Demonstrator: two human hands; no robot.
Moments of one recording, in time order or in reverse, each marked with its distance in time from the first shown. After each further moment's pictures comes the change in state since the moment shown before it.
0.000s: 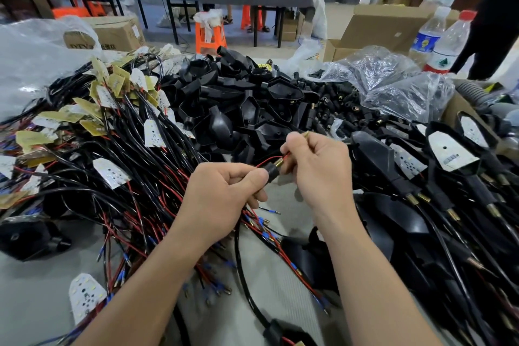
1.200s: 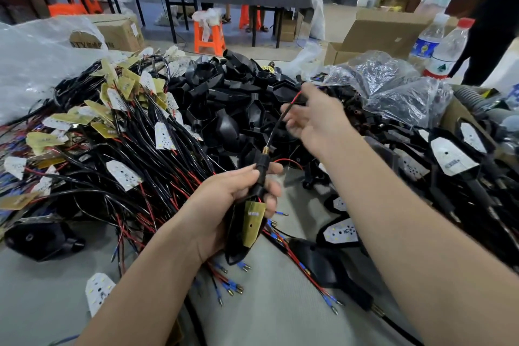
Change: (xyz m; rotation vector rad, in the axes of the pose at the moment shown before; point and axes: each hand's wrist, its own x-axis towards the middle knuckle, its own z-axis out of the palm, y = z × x) left_hand 0.004 0.002 -0.010 -0.928 -0.364 -0.472; right_hand 0.096 -0.038 0.024 0.461 0.031 0.462
